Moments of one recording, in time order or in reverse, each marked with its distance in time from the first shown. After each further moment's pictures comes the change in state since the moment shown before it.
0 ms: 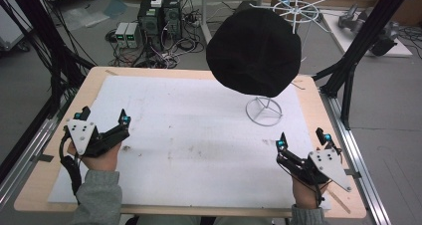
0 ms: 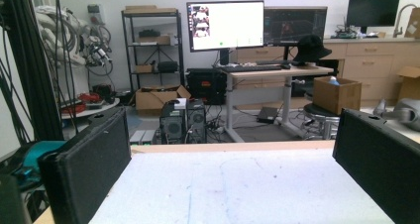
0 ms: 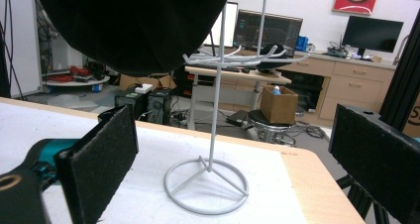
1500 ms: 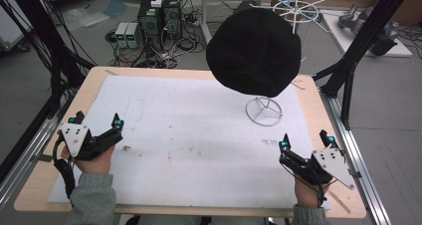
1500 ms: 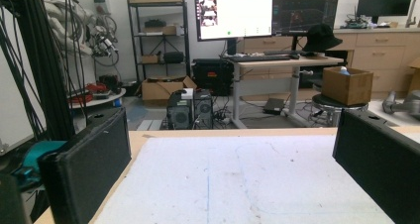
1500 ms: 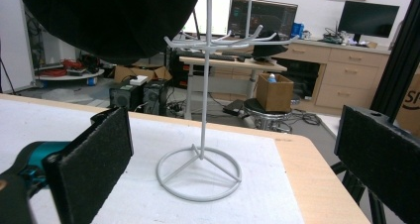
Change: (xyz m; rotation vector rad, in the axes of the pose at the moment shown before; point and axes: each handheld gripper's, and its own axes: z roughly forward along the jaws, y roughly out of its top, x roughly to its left) left arm 0.018 -0.015 -0.001 0.034 0.020 -0.009; right arm -0.008 -0.006 0.001 0.044 -0.021 0.024
